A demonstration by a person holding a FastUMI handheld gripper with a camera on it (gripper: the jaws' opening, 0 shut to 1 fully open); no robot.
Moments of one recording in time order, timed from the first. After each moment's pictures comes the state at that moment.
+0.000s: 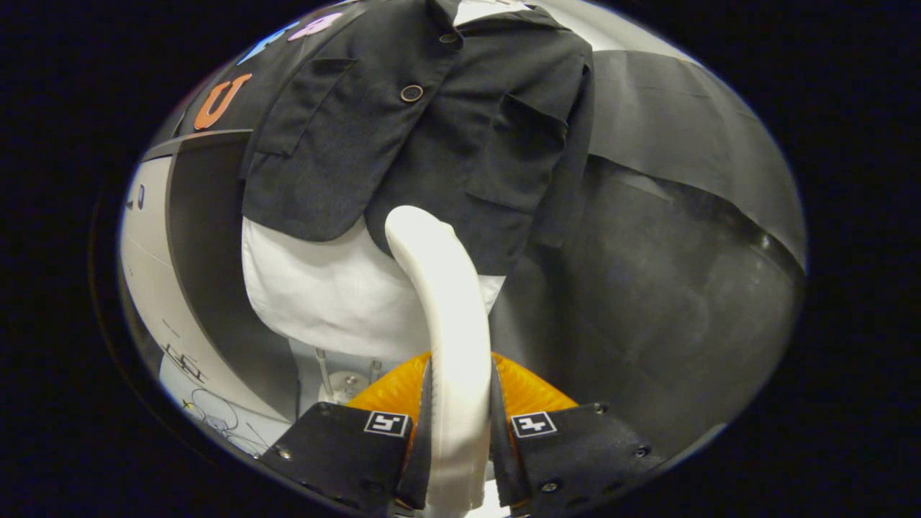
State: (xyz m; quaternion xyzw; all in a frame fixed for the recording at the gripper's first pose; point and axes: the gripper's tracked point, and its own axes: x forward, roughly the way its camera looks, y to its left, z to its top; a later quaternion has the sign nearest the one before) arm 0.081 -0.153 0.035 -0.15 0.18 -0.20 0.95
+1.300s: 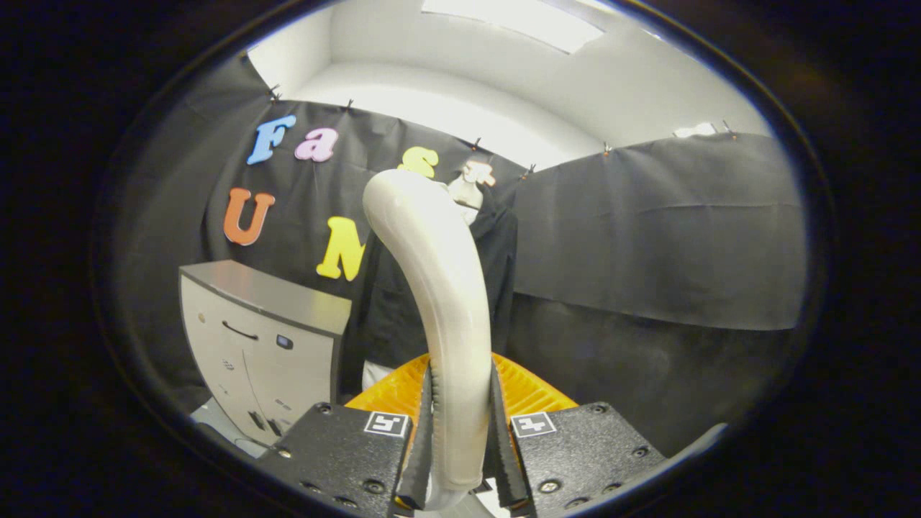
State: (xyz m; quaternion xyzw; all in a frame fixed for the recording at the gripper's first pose) arm 0.111 -0.130 0.097 -0.13 -0.06 -0.17 0.97
